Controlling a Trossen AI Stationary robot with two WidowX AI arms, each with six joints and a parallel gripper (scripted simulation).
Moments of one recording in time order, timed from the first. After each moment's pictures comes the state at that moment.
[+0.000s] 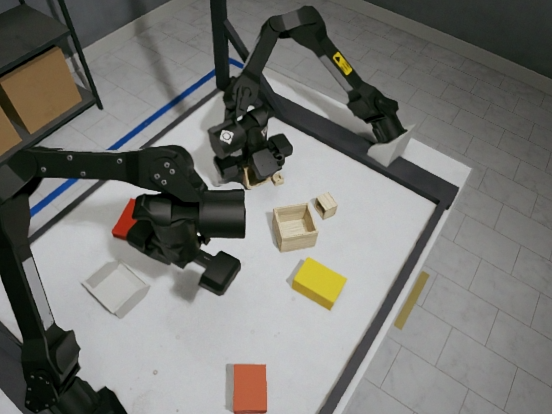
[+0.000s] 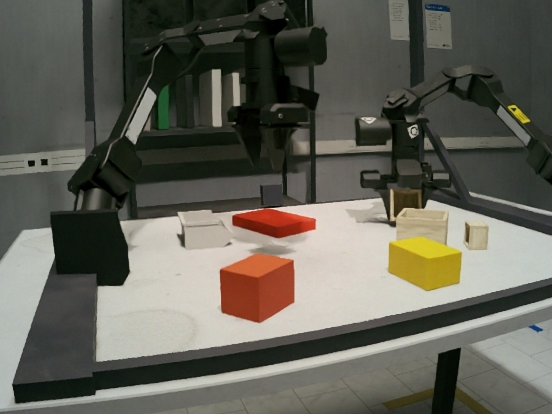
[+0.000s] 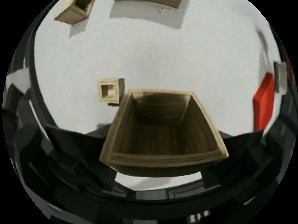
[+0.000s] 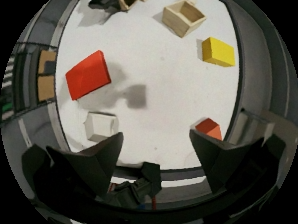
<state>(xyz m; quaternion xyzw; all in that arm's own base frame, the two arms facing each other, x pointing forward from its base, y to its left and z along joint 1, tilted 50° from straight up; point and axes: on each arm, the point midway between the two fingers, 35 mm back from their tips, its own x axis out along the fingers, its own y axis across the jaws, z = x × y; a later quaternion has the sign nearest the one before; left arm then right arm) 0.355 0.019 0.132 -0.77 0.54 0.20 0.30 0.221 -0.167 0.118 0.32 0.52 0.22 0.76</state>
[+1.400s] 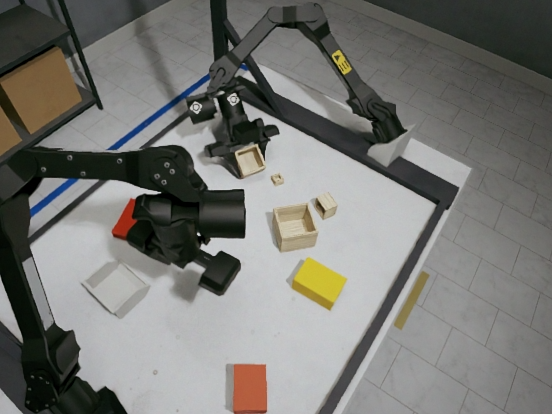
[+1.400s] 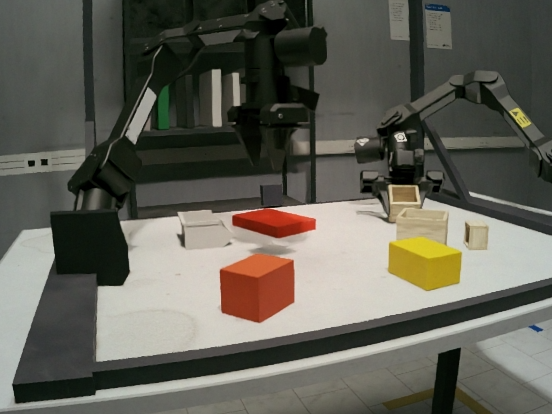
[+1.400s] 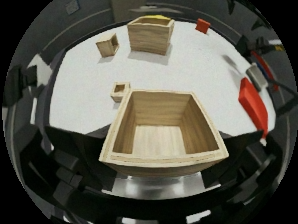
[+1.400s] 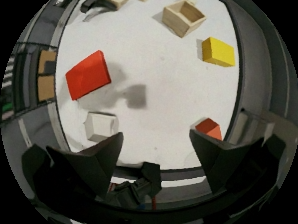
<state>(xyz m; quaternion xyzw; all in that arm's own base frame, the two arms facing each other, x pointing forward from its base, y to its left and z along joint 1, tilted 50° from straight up) 0.356 -0.006 0.153 -0.64 0.38 0.47 0.48 0.221 -0.167 0.118 0.32 0.52 0.22 0.76</state>
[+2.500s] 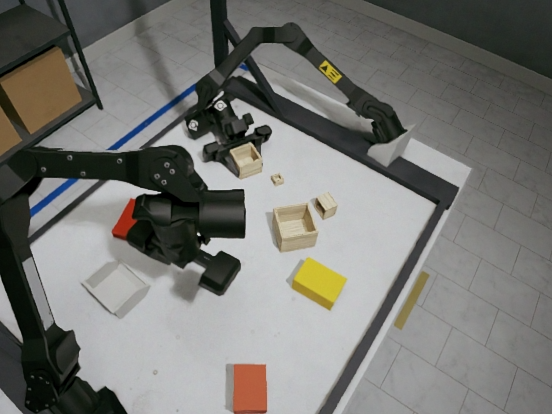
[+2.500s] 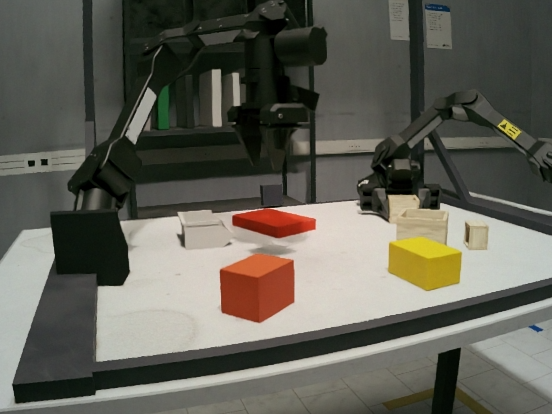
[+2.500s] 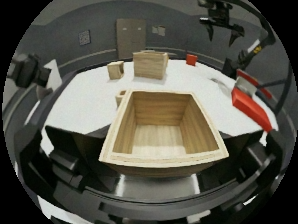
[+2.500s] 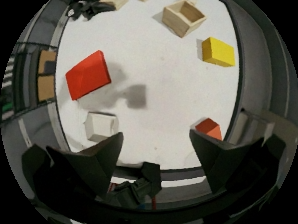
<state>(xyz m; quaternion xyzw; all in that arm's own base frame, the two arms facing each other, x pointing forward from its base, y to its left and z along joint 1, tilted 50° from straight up) 0.362 -0.031 0.154 -0.51 0.26 0.61 0.55 0.221 -0.167 0.118 0.32 0.52 0.22 0.76</state>
